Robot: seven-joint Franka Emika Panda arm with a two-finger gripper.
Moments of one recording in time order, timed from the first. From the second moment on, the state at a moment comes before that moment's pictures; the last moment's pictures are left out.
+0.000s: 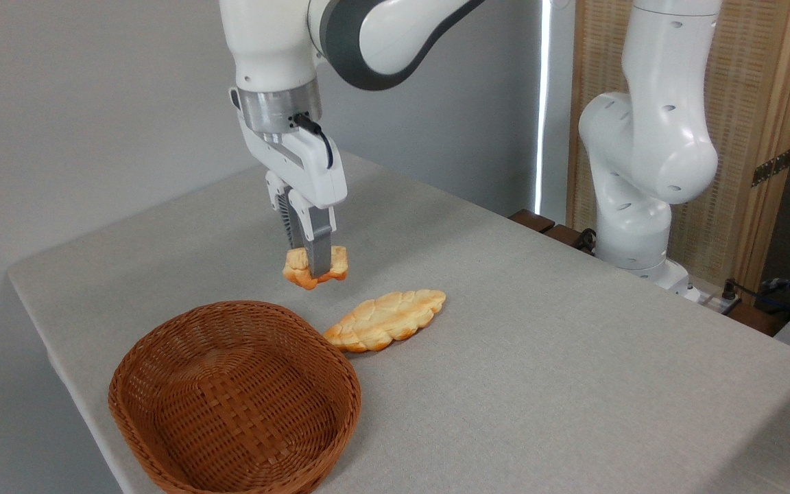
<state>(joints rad) -0.41 -0.14 0.13 -2.04 -0.02 1.96 0.58</state>
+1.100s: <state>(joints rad) -0.41 -0.01 0.27 -2.03 -0.02 2.27 0.58</state>
